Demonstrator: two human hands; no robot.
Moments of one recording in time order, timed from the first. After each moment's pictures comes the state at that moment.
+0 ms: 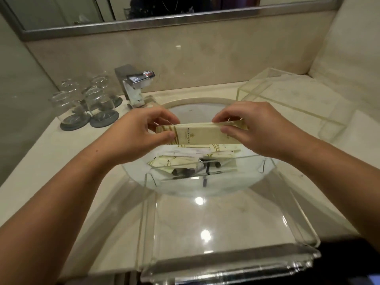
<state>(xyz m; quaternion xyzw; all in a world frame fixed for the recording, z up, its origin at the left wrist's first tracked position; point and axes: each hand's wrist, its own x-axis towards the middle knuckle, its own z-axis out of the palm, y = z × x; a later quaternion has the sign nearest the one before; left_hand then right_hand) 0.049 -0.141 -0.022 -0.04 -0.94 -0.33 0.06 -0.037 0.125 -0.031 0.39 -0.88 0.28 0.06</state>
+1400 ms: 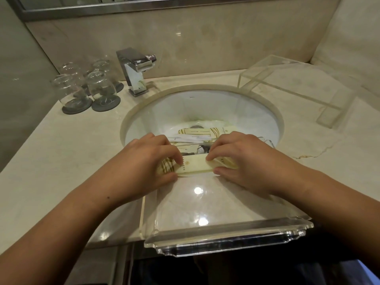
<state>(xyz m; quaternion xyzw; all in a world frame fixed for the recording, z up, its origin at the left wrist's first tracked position) 0.132 -0.113 -0.062 -0.12 -0.99 -0.09 0.03 0.042 0.133 -0.081 0.45 -0.88 0.18 0.00</state>
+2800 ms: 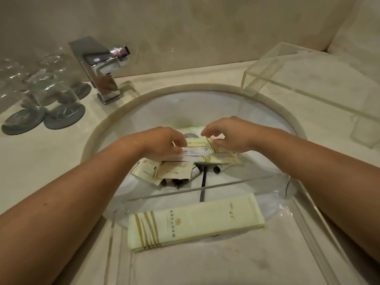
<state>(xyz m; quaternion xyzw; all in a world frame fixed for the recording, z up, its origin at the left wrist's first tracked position) -0.084 -0.144 -0.133 -0.07 -0.97 -0.12 -0.22 -0.155 0.079 -0.145 0.36 -0.91 0.12 -0.17</state>
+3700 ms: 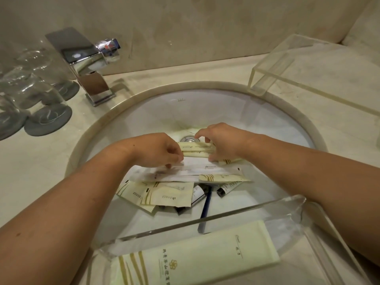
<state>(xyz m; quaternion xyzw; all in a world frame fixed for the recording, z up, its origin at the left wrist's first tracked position) -0.100 -0.156 -0.150 -0.02 -0.94 -0.21 -0.28 -0.182 0.049 -0.187 0.37 -0.91 0.06 -0.17</state>
